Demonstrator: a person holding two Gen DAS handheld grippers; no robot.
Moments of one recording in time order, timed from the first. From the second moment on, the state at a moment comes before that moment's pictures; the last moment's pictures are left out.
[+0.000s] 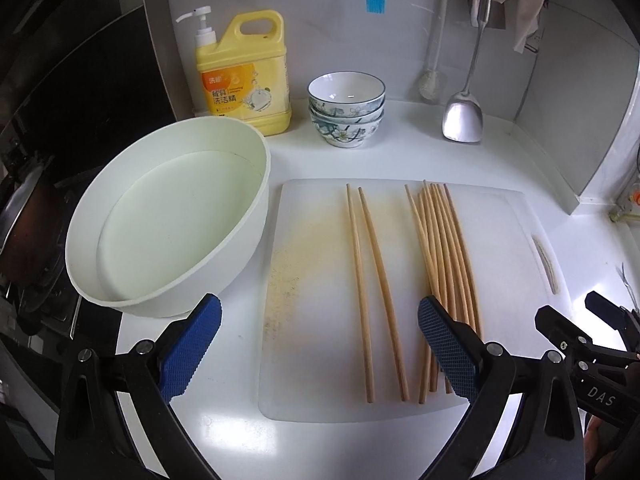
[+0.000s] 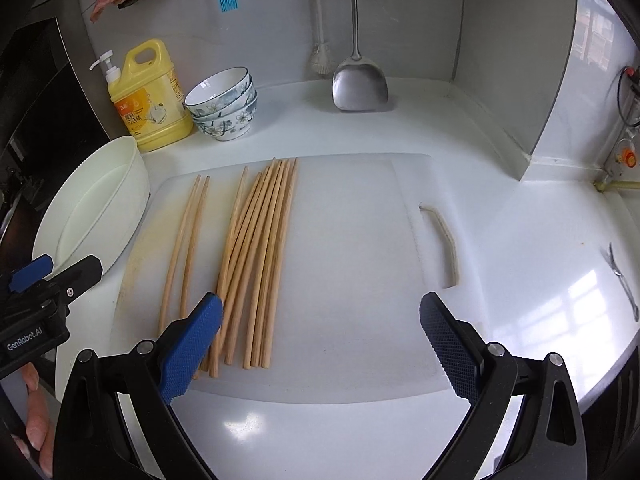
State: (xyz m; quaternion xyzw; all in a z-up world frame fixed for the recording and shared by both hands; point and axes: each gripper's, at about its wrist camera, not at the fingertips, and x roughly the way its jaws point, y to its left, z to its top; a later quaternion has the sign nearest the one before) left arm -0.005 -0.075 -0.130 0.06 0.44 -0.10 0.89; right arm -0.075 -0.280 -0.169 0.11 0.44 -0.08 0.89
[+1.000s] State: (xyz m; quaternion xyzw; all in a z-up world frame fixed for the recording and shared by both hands) left arm 0.035 -0.084 -0.209 0.06 0.46 -0.07 0.88; right arm -0.011 -0.274 -0.230 0.06 0.44 -0.12 0.89
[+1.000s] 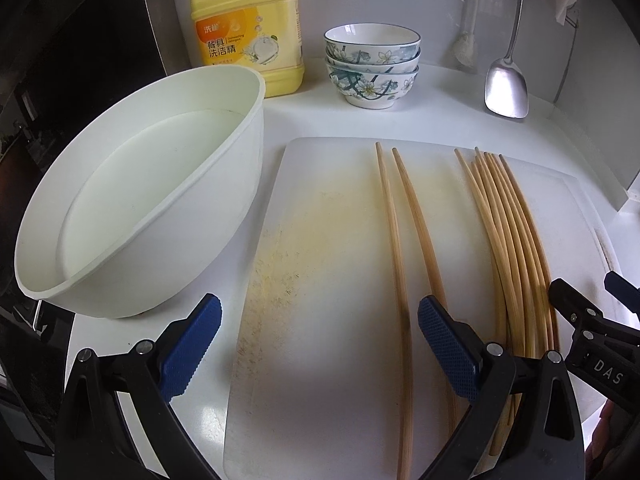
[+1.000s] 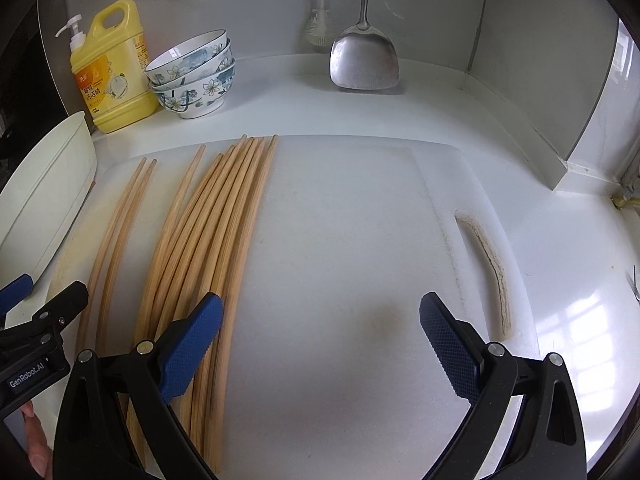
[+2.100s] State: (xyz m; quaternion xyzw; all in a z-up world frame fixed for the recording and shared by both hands) left arm 0.041 -0.110 -0.219 0.09 0.44 -0.07 0.89; right arm -0.004 -0.290 -0.230 0.04 0.43 -0.12 0.90
